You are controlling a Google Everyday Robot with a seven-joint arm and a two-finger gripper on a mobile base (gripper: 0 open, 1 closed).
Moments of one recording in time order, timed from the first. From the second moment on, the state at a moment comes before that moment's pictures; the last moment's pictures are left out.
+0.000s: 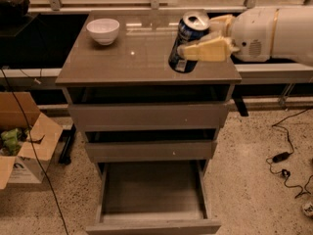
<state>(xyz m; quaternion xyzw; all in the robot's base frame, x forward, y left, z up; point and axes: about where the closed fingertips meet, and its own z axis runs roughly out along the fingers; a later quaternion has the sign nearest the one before) 0.562 -0.092 1.013 -0.46 0.65 0.26 0.55</state>
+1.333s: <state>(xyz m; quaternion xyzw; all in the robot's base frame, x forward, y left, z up) 0.522 -0.036 0.750 -0.35 0.73 0.34 0.48</state>
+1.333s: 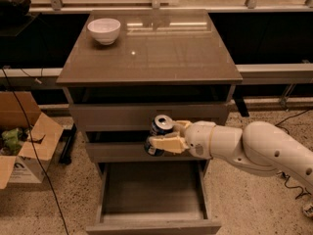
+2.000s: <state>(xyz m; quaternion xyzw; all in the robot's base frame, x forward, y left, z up) 0.525 -0.033 0.721 -0.36 0.75 0.32 0.46</state>
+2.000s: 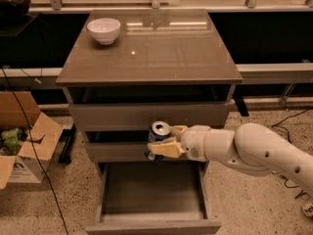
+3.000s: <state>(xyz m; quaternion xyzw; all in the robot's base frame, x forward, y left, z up) 0.520 -0.060 0.566 -0.35 0.80 0.27 0.41</state>
